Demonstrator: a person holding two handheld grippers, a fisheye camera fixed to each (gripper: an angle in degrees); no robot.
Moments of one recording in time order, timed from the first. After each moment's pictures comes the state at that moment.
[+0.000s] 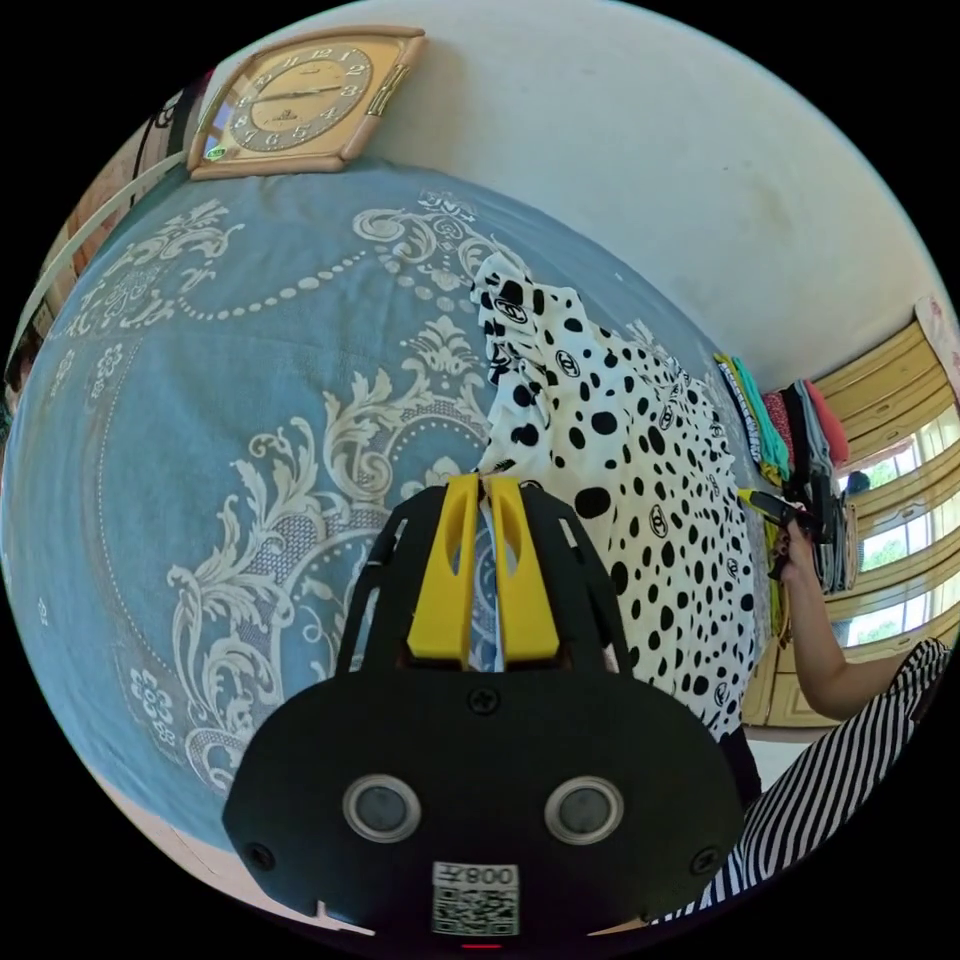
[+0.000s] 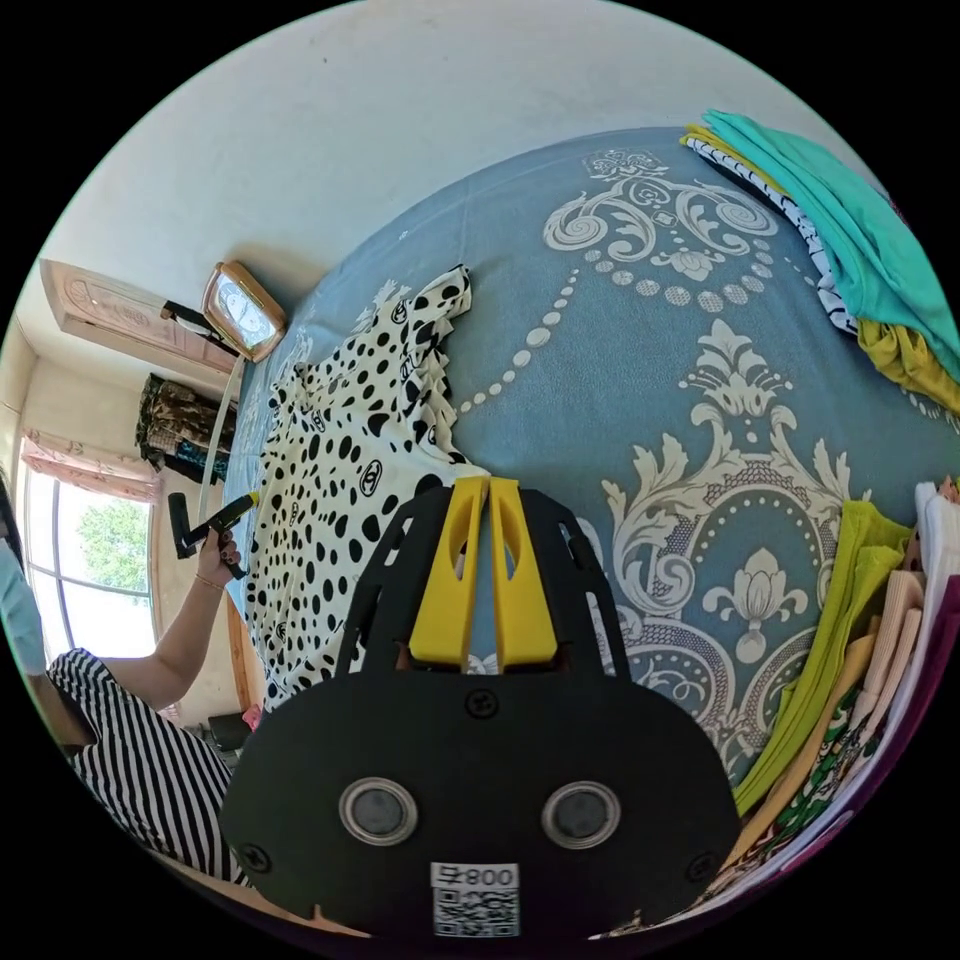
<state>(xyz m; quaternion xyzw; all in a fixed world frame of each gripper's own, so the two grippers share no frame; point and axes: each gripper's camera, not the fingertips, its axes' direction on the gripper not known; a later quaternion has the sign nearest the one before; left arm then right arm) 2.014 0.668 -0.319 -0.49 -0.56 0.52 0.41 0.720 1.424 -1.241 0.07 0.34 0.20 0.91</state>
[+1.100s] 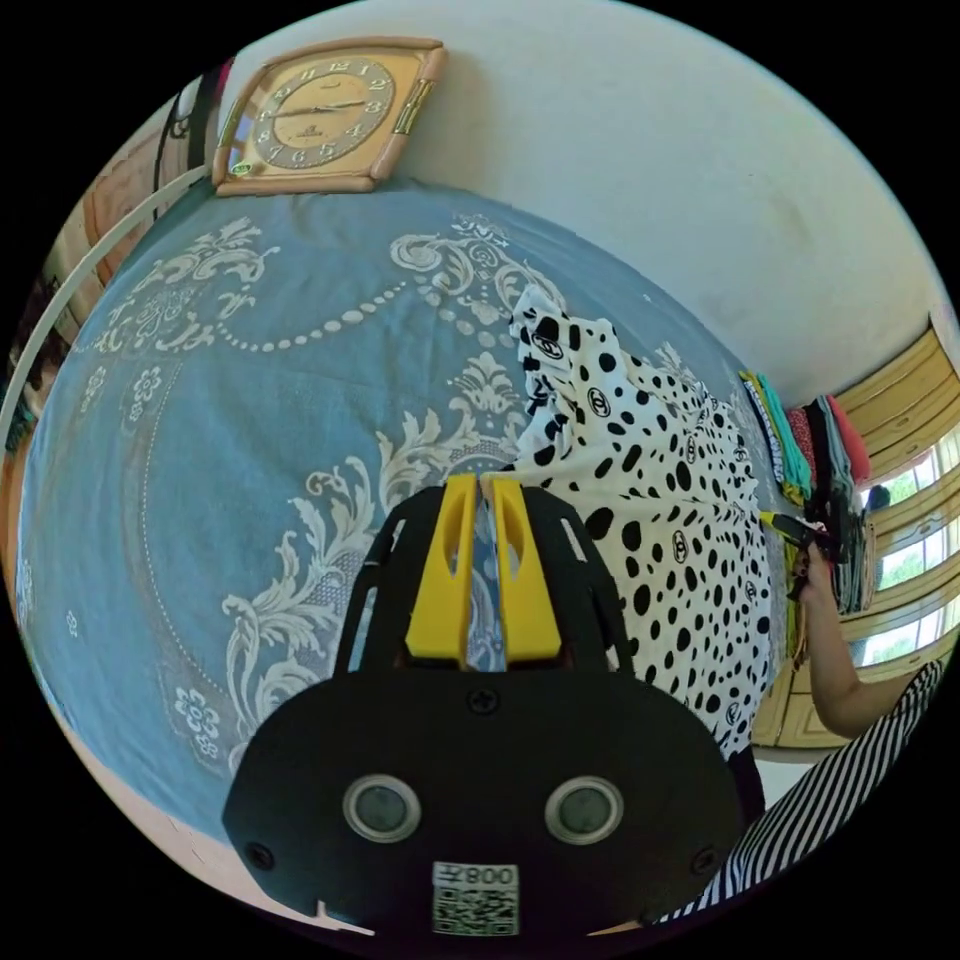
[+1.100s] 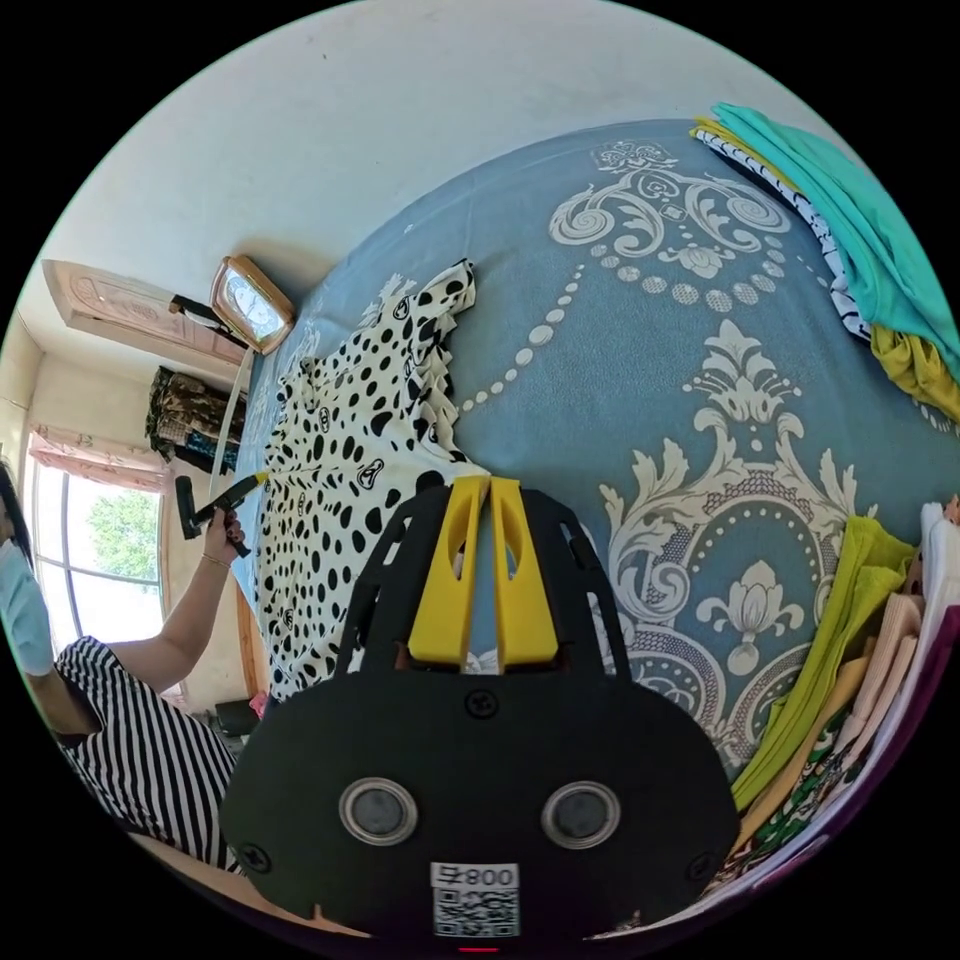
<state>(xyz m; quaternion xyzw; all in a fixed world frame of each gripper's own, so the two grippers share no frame) 2.039 0.594 -0.438 -0.46 -0.57 0.54 0.42 0.617 1.514 -1.231 0.06 0.32 0.20 0.92</state>
